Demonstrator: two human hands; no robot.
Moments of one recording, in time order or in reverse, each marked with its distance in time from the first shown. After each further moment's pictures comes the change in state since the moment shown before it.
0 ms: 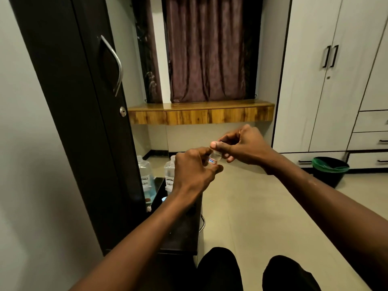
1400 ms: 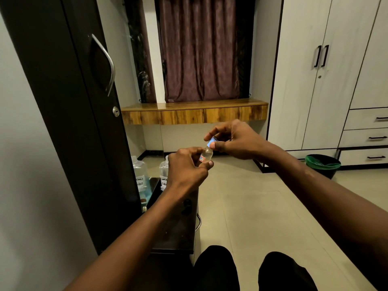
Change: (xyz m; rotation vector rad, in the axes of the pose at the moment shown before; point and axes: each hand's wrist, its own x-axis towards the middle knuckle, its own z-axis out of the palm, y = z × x) left_hand 0.002 -0.013 0.001 -0.066 -0.049 -0.080; right_hand 0.007 -0.014 -0.006 -0.134 -0.109 -0.046
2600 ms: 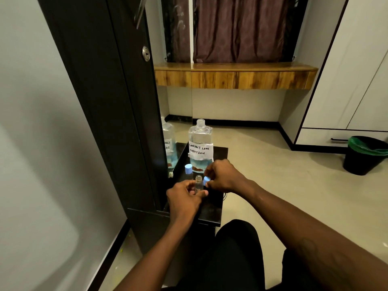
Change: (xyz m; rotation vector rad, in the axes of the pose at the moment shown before) left_hand -0.123 -0.165 0.030 -0.018 0.043 -0.584; right_hand 0.005 0.069 0.242 -0.117 -0.356 0.192
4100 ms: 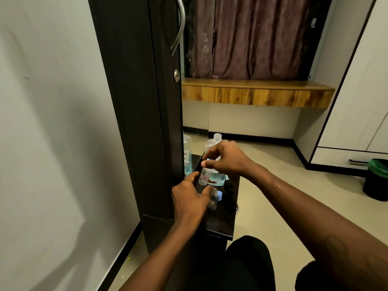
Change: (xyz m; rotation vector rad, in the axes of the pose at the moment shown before) left_hand -0.001 0.053 -0.050 0.092 0.162 0.129; right_hand 0.018 -0.065 -0.076 0.118 0.154 -0.281
